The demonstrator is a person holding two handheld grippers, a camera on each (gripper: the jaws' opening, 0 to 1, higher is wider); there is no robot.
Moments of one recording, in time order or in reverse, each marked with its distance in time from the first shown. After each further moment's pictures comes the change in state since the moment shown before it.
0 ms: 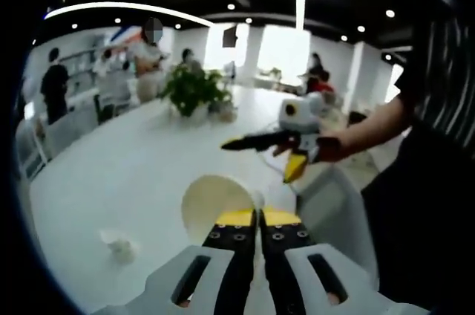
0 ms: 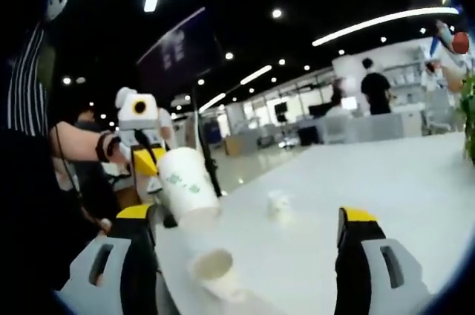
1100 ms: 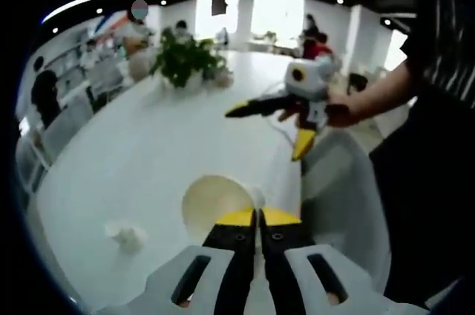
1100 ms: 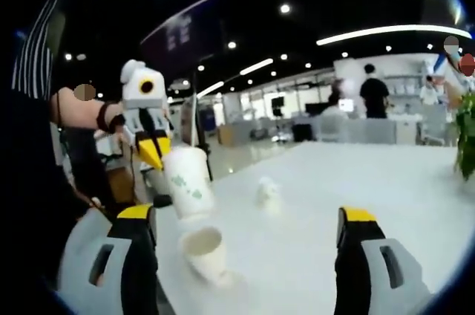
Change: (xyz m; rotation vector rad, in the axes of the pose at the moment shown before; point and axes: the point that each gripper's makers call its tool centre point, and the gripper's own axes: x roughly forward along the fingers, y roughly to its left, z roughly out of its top) left arm 0.016 0.004 -0.036 0.077 0.227 0.006; right arm -0.015 -0.003 -0.025 -0.034 0.041 -0.042
